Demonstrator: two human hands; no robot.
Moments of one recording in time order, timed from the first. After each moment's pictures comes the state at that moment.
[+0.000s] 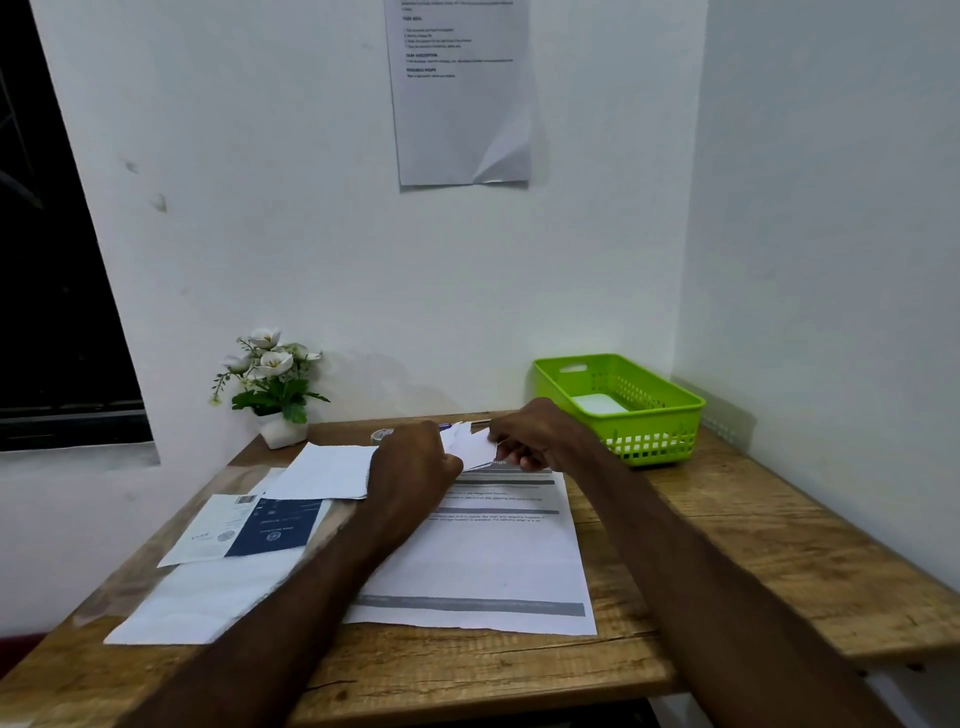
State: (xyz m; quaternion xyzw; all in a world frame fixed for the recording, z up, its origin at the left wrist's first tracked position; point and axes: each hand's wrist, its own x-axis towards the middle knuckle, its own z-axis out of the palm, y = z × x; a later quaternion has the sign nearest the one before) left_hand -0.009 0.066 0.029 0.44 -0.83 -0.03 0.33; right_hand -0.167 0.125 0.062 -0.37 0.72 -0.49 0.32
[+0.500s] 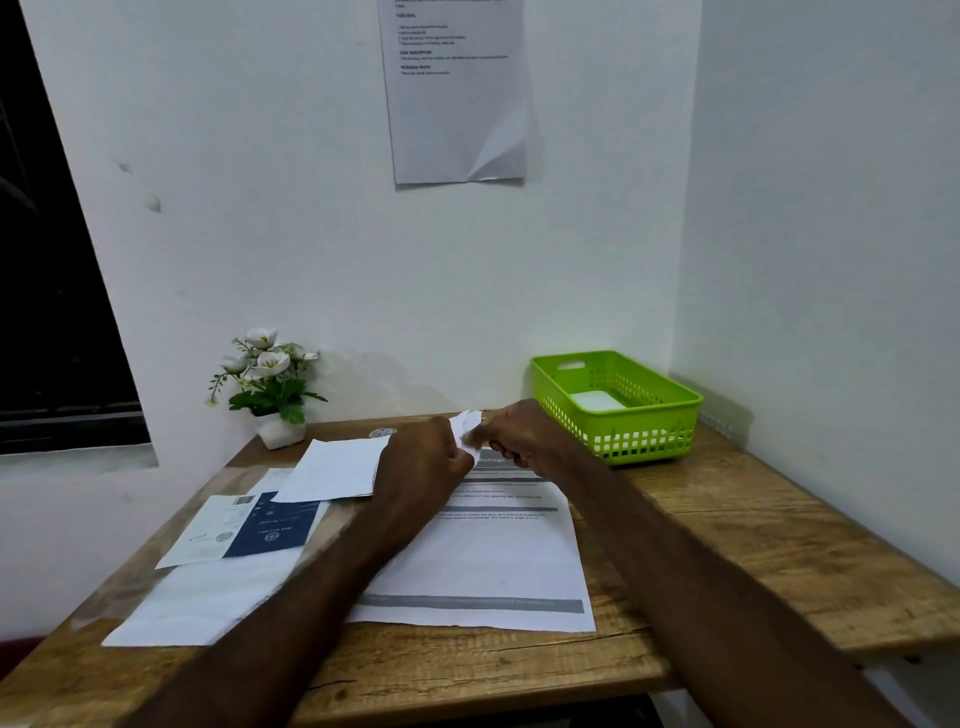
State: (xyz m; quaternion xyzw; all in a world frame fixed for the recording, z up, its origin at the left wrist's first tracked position) left_hand -0.011 0.075 0.029 0.39 -0.83 -0.09 0.39; right_hand -0.157 0.118 0.052 -0.40 0.70 -0.52 0.28
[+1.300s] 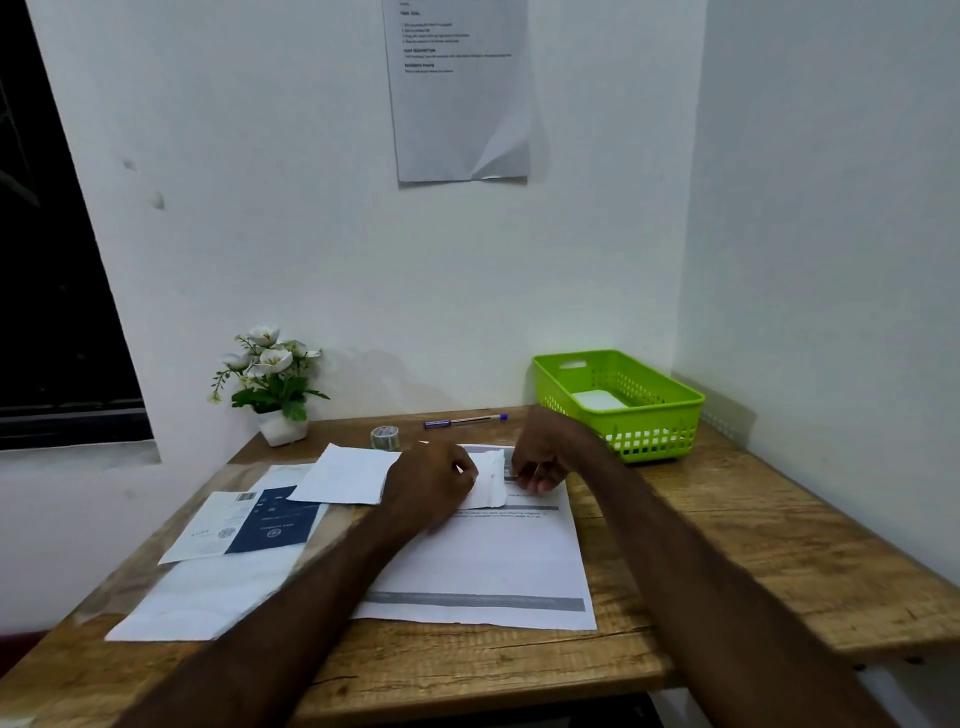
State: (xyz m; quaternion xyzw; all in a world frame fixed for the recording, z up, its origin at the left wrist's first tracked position) left_hand -0.018 0.057 0.010 0.39 -0.88 -0.14 0.25; right_hand -0.190 0.109 0.049 -0.40 0.83 -0.17 0.34
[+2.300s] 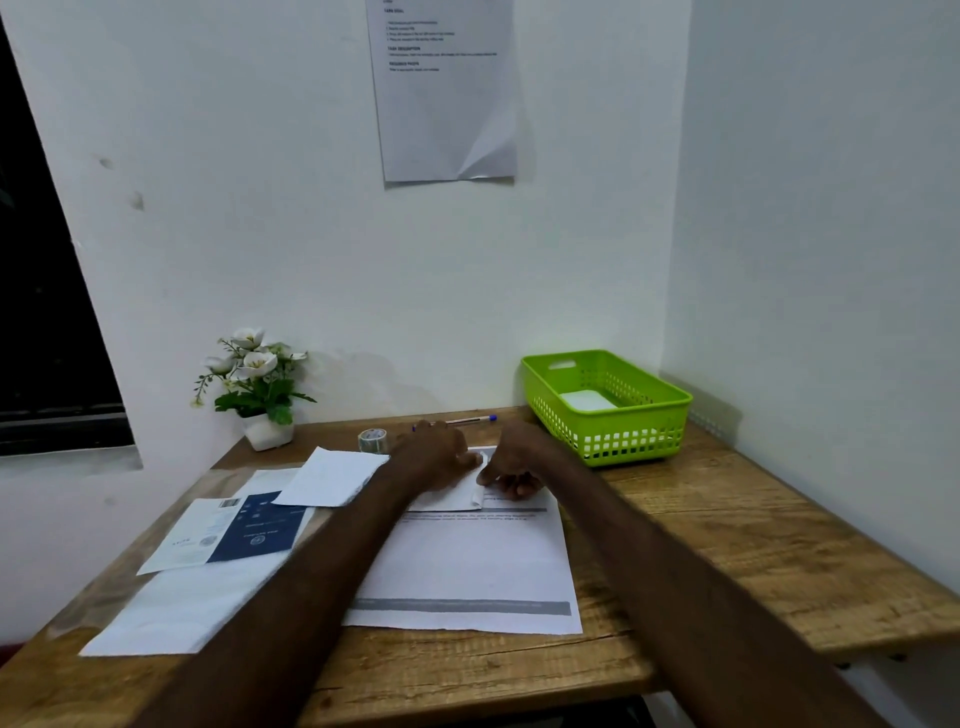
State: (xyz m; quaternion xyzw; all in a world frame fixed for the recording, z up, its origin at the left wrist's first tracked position) left_hand -0.059 0.011 0.021 0.36 -0.93 0.02 0.09; right_hand -0.185 0.092 0.029 -0.43 0.83 -0.18 0.31
